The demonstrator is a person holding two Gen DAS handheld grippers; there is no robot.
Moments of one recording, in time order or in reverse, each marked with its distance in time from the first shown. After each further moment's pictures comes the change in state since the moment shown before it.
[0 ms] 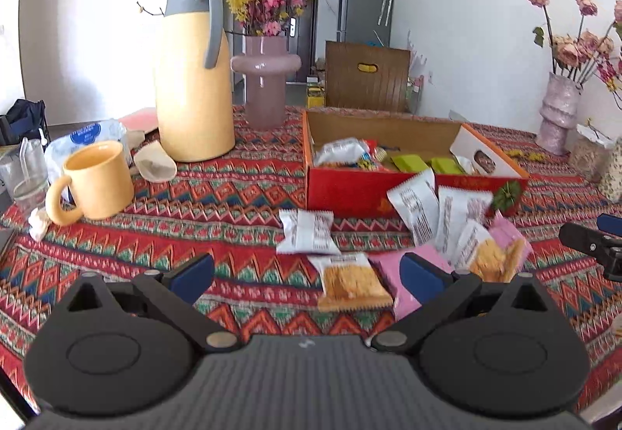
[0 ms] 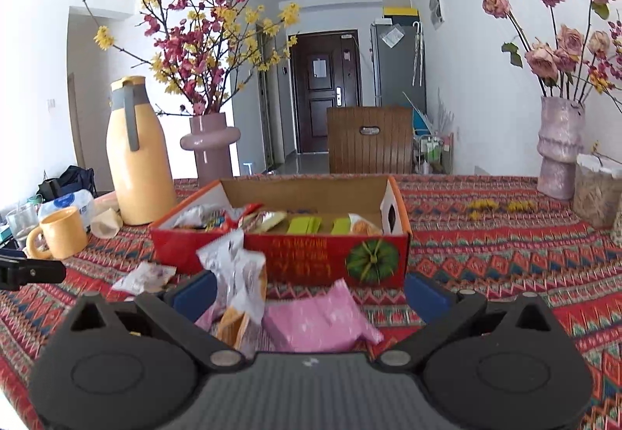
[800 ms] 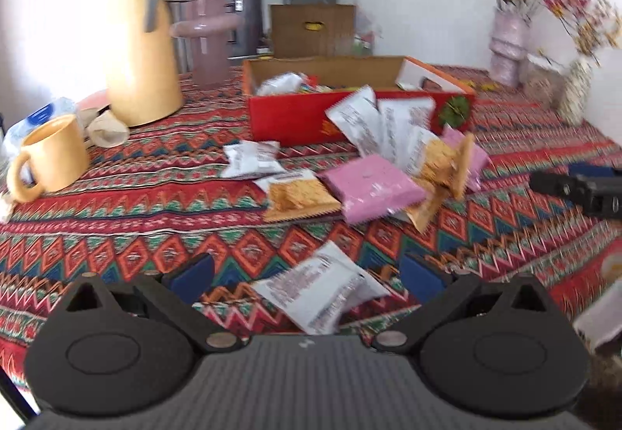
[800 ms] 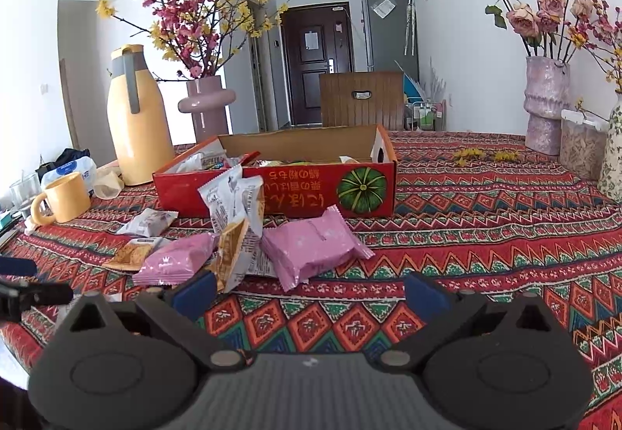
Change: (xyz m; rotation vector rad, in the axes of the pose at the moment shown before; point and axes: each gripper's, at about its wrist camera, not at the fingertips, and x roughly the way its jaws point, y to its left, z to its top) left arm 0.000 -0.026 -0.051 0.154 0.096 -0.110; right arm -0.024 -0.006 -0.043 0.037 0.080 -0.014
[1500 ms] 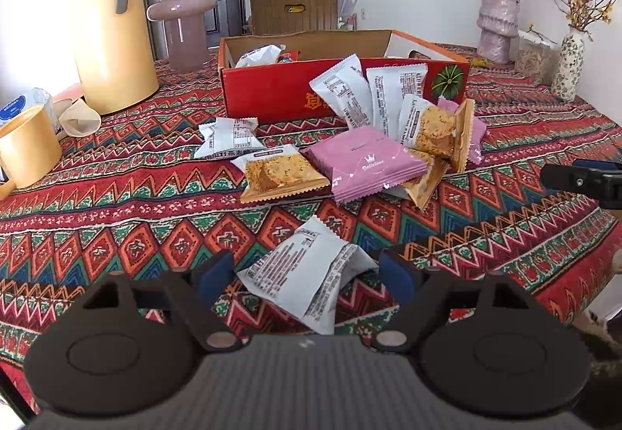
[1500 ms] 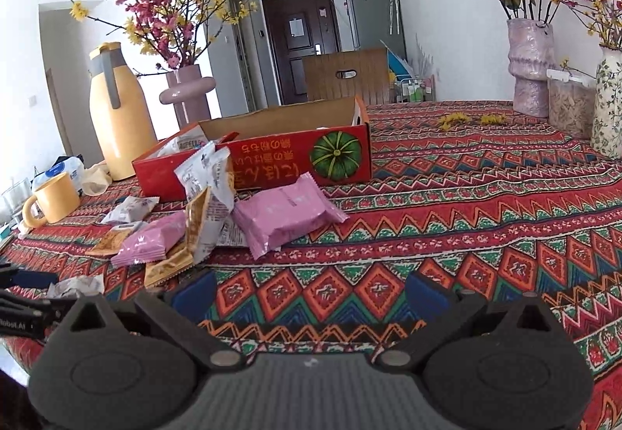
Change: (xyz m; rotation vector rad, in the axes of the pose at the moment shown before) left arm 0.030 -0.001 -0.012 0.026 0.032 -0.039; right arm 0.011 -0.023 -0.020 0.066 0.049 0.003
